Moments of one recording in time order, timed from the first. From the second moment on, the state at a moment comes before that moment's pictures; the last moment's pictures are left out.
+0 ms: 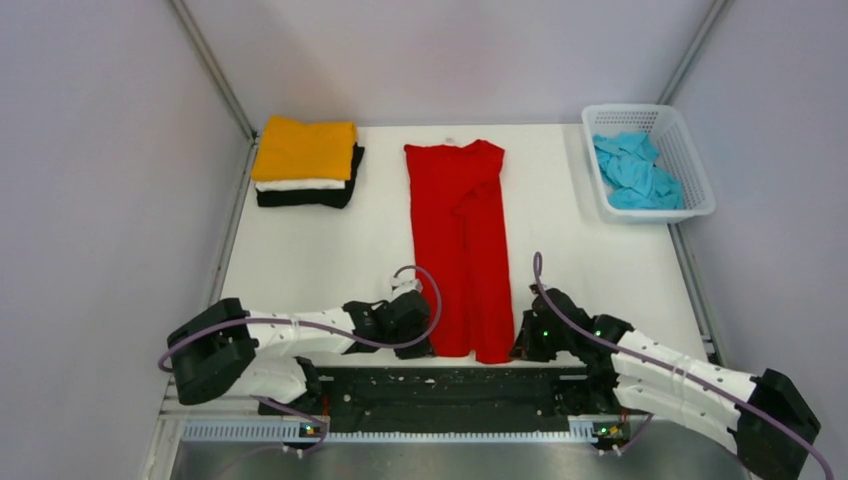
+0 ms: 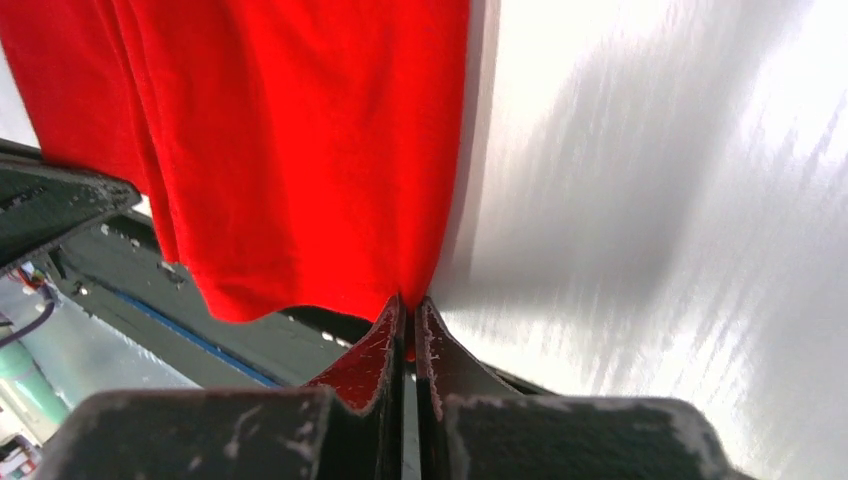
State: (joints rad) left arm -1.10 1.33 0.53 -0.19 0.01 -1.18; right arm 0.83 0.80 0.26 -0.44 -0.12 0.92
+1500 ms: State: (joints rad) left arm -0.58 1.57 1.12 -0.44 0.04 -0.71; right arm 0.55 1.18 0.75 -0.22 0.10 0.66
